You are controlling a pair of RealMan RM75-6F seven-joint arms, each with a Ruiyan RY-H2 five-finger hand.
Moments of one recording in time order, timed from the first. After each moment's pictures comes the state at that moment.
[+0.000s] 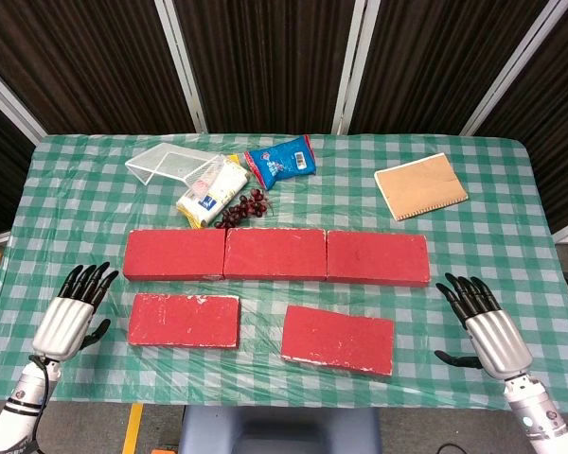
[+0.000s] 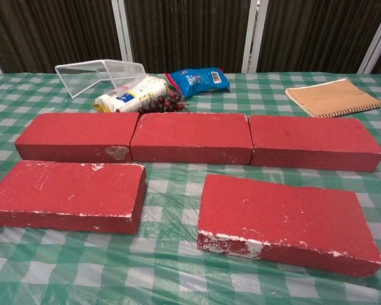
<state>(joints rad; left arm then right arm) -0.28 -1.31 -0.01 -1.40 1.59 1.39 0.12 0.17 -1.16 -0.04 -1.56 -1.68 1.42 -0.02</state>
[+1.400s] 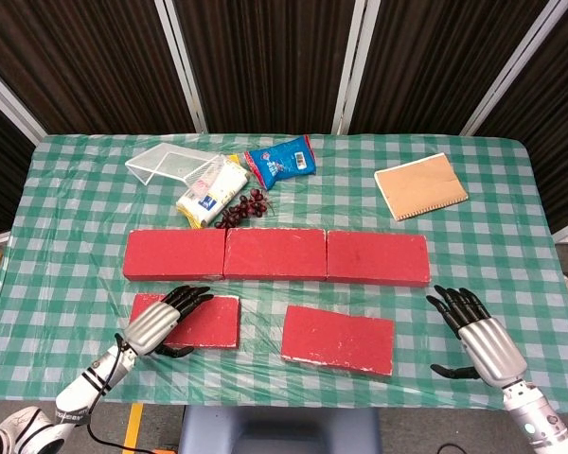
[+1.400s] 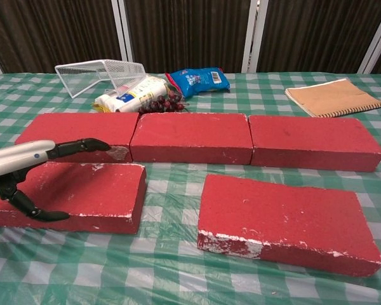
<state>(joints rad) -0.55 -1.44 0.08 -1.35 1.70 1.10 -0.37 0.18 -1.11 -0.09 -1.60 -1.72 1.38 0.04</state>
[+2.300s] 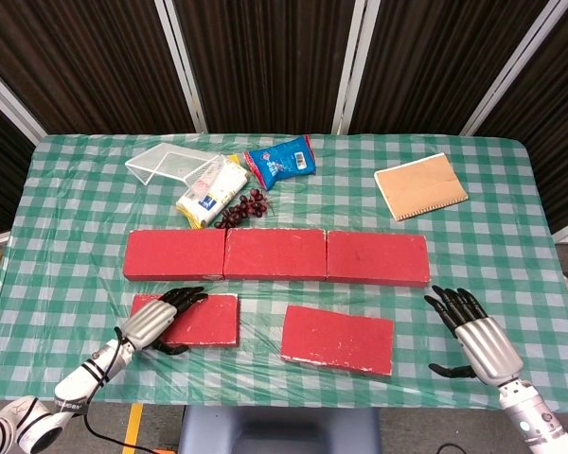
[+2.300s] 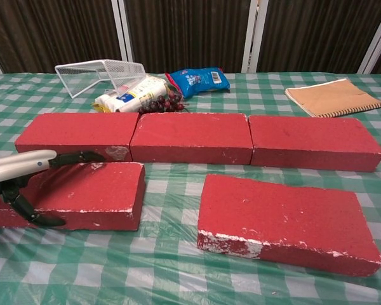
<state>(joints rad) -0.60 -1.45 0.11 -1.27 1.66 1.01 -0.45 0.19 -1.12 -0.09 -1.61 -1.70 1.35 0.01</state>
